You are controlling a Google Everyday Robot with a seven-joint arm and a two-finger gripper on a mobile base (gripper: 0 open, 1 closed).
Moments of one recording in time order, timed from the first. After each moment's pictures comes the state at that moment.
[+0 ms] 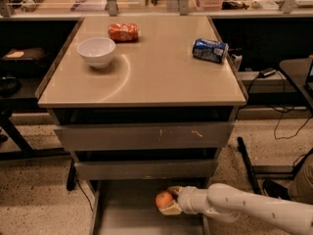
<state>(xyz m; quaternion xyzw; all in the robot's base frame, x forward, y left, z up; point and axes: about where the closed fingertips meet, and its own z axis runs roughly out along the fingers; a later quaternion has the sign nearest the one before) 0.486 -0.057 0.339 -0.47 0.77 0.23 0.36</state>
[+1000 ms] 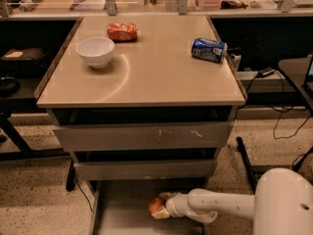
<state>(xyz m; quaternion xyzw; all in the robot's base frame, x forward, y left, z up) 0.511 -0.021 0.215 -0.49 0.78 0.20 0.33</state>
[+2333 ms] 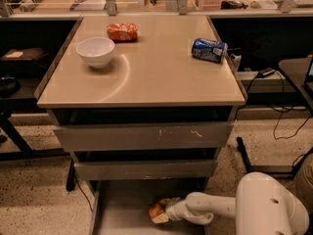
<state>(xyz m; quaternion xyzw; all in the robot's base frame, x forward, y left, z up) 0.511 -0.023 0.136 -0.46 0.81 0.23 0.29</state>
